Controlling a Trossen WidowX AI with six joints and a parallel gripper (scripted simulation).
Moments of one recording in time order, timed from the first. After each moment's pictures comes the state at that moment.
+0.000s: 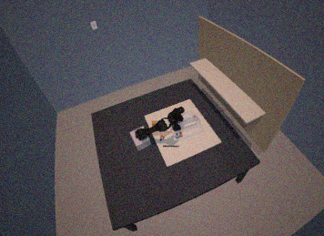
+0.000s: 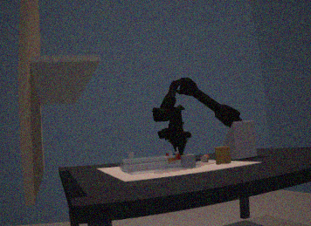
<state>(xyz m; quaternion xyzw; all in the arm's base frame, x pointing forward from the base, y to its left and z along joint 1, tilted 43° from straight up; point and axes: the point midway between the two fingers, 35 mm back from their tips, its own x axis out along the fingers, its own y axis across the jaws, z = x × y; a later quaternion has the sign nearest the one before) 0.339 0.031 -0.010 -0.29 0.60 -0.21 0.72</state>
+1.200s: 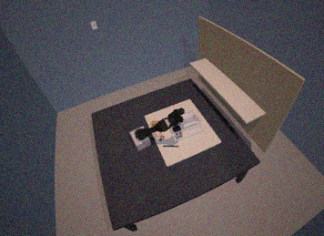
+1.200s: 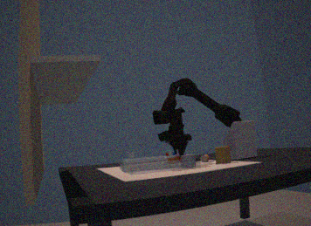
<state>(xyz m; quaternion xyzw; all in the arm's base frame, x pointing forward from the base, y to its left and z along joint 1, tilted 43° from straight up) 0.341 0.022 -0.017 -0.29 0.60 -0.21 0.72</state>
